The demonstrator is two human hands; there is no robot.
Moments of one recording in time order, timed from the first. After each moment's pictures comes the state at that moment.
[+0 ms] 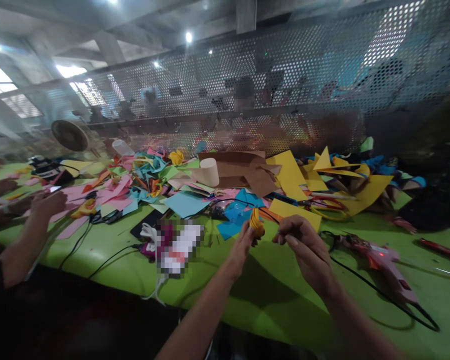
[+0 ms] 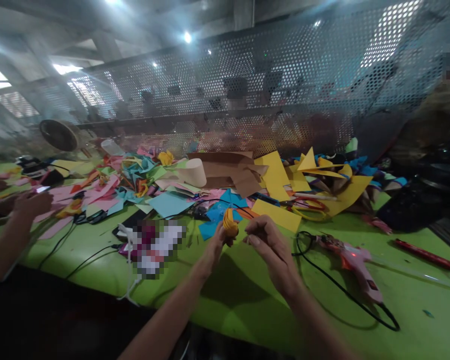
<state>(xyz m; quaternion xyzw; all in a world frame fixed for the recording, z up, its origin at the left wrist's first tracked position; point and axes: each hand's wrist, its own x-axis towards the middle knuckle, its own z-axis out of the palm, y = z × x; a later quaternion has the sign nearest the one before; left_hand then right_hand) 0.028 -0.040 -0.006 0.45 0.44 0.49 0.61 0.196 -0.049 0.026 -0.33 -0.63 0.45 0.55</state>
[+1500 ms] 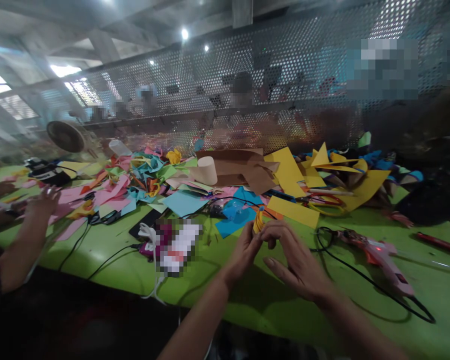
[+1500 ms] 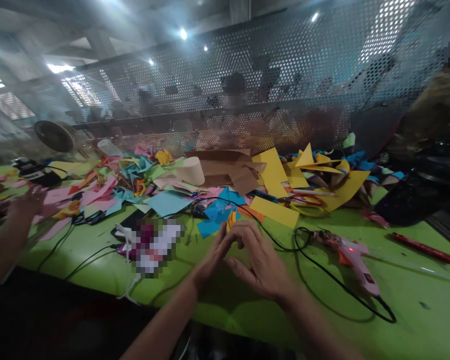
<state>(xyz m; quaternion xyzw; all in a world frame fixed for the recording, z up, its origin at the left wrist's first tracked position) 0.033 -0.057 0.011 0.54 0.43 0.47 0.55 0.191 -0.061 0.043 -0.28 -0.84 0.23 0.40</state>
